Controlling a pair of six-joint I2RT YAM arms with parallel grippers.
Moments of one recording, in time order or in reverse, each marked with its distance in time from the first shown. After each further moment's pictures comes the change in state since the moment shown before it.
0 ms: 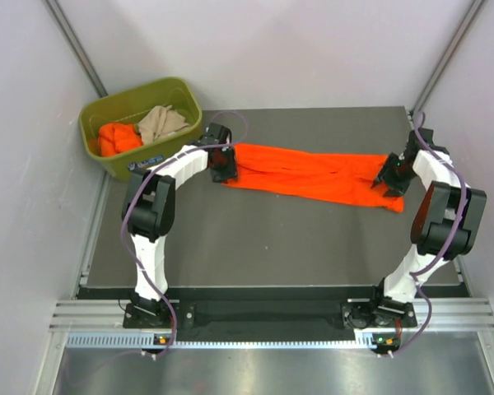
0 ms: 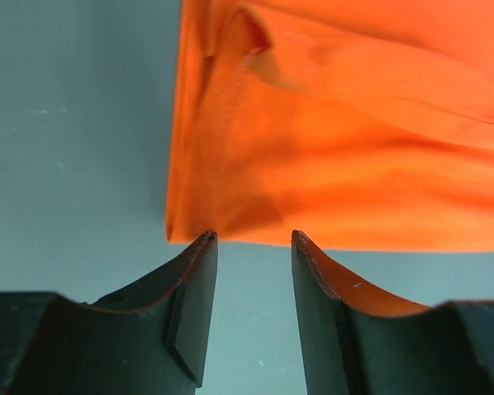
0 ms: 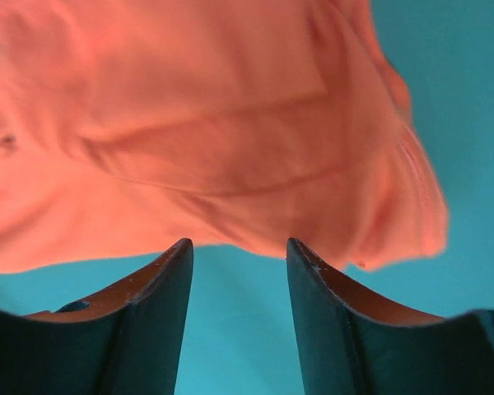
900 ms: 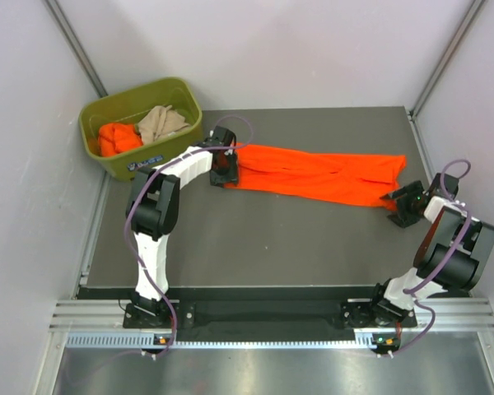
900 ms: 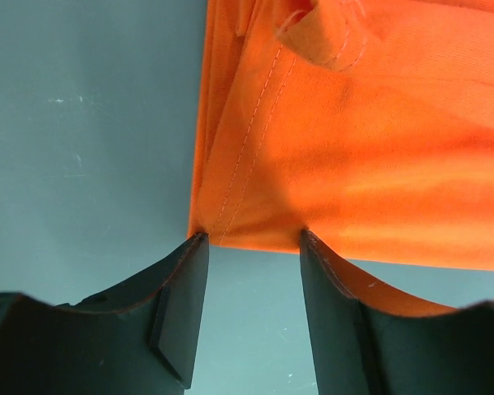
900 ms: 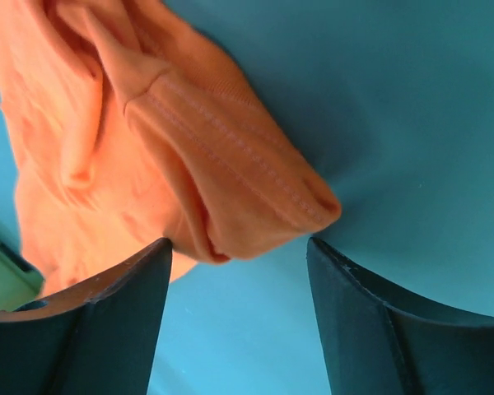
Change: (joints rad) left arm -0.023 0.047 0.010 -0.042 -0.100 0.046; right arm -0.251 -0.240 -0.551 0.488 -0.184 0.378
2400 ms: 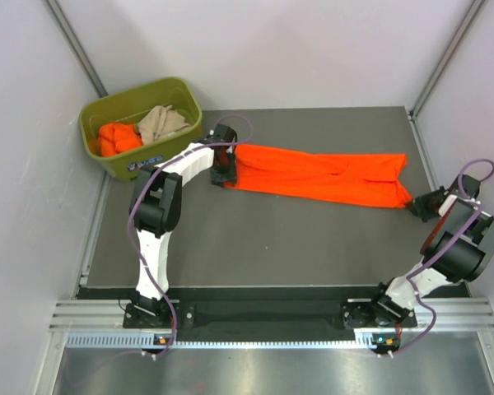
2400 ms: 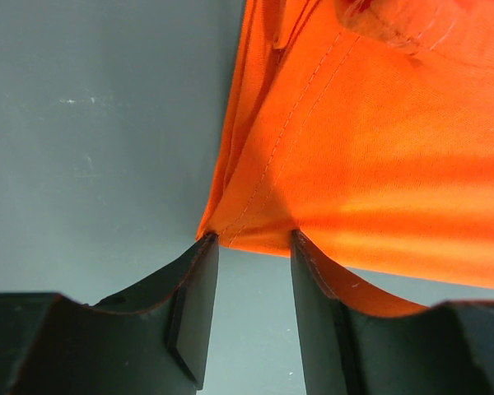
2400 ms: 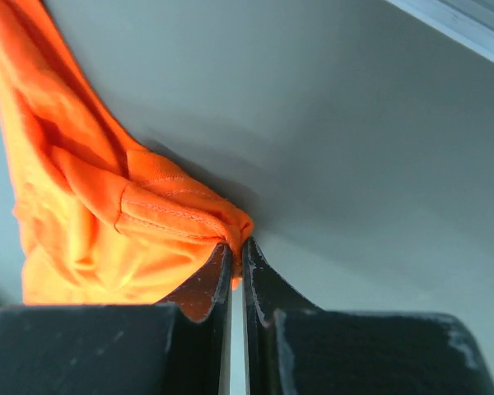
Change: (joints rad) left arm 0.005 0.050 0.078 -0.083 -0.015 -0.014; right arm -0.140 0.100 0.075 0.081 0.048 -0.043
